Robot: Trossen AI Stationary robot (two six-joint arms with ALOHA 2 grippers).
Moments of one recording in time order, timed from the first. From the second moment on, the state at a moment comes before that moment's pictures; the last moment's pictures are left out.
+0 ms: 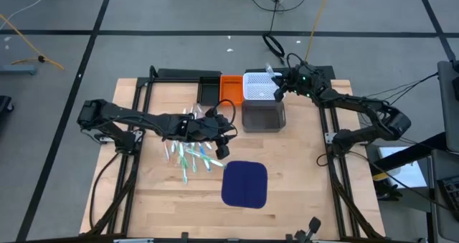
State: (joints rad) left arm -0.10 1.55 1.22 -0.27 -0.32 -0.20; right arm -0.84 1.32 0.62 0.36 -0.18 -0.12
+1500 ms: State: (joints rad) left arm -0.06 1.55 1.20 -0.77 -0.40 -0.17; right arm -0.58 1.32 0.62 0.30 -0.19 -0.12
